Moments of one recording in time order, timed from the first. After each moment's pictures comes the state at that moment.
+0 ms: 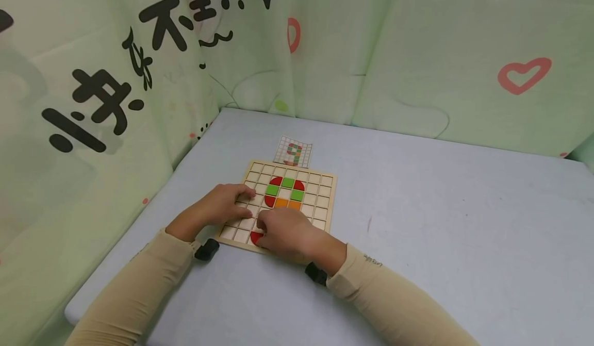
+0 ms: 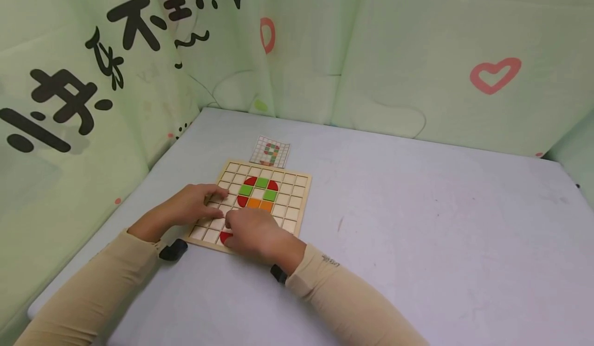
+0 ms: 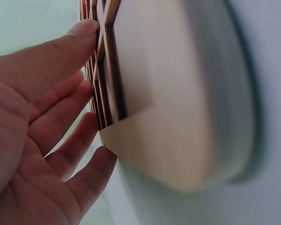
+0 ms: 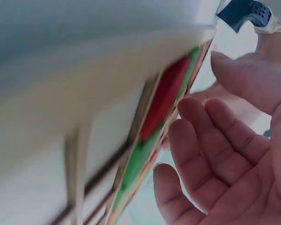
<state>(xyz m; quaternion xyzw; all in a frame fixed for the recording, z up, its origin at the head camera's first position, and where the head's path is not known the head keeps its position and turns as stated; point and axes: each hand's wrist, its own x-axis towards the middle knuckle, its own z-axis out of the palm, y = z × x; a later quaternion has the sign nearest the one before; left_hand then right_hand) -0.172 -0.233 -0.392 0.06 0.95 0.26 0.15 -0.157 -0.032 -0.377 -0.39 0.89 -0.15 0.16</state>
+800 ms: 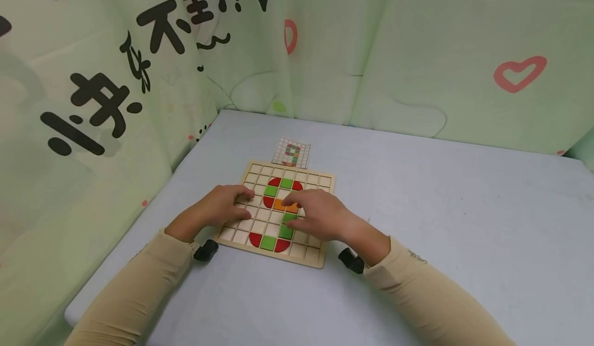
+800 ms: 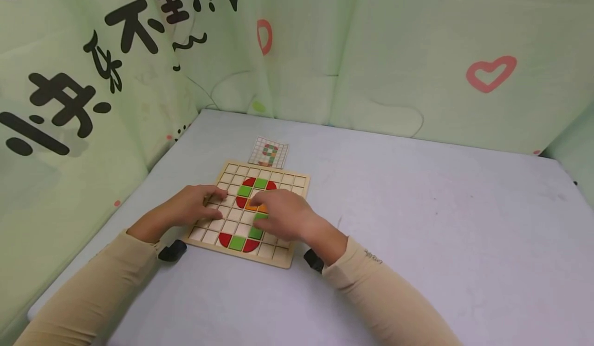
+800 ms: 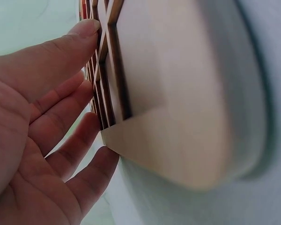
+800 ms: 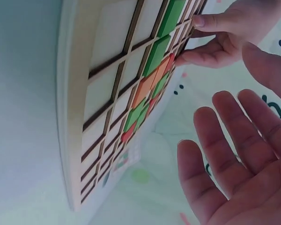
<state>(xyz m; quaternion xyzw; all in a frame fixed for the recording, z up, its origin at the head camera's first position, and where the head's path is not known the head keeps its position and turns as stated) -0.172 -0.232 -0.389 0.06 0.95 0.26 0.15 -0.176 0.033 -0.352 -0.39 0.89 -0.22 0.12</state>
